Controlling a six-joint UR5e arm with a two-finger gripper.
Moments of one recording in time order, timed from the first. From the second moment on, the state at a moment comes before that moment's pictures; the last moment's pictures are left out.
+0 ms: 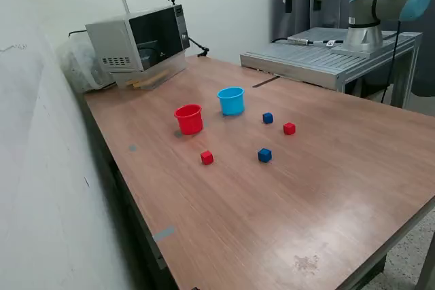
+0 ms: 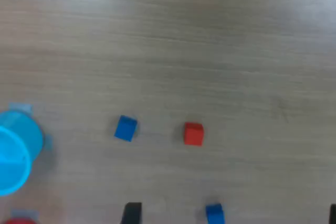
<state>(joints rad) 0.00 -1.56 1.84 -2.01 -1.52 3.09</state>
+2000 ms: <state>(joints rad) -0.12 -0.99 1.87 -2.48 -1.53 3.18</state>
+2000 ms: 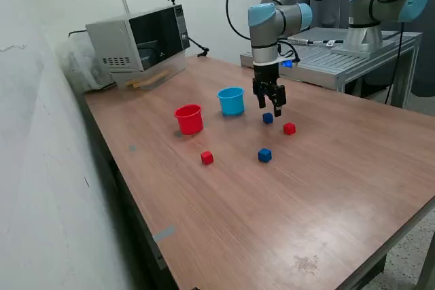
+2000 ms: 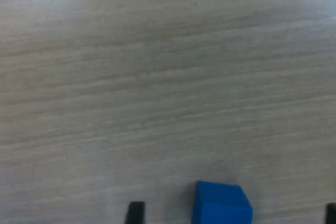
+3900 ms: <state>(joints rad) -0.29 -1.17 1.81 -2.40 -1.54 3.12</state>
